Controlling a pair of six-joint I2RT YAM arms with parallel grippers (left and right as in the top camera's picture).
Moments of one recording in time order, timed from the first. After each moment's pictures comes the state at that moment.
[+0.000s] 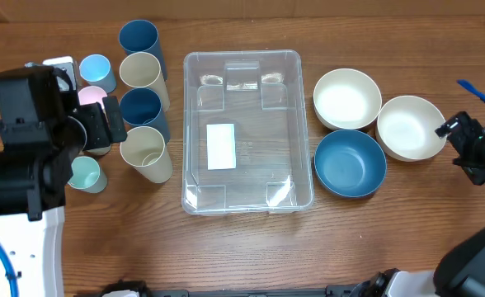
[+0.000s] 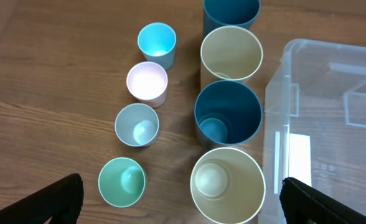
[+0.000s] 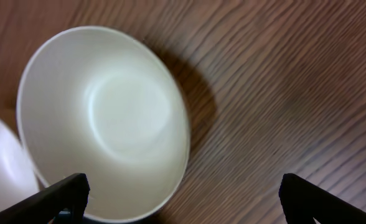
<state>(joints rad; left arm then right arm) 0.07 1.24 1.58 -1.17 -0.08 -0.10 -0.61 1.62 1.25 -0.87 -0.17 0.36</state>
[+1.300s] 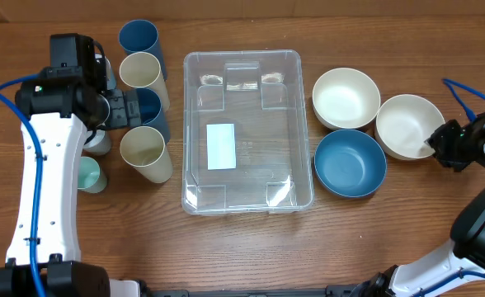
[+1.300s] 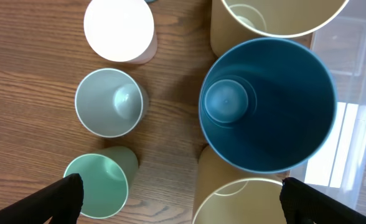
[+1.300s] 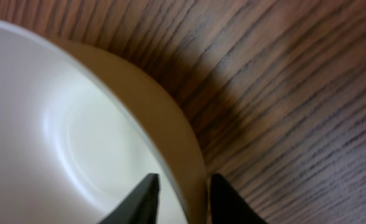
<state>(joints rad) 0.07 1.59 1.58 -1.17 -0.08 -0.10 -0.59 1.89 1.25 -0.70 -0.28 0.36</state>
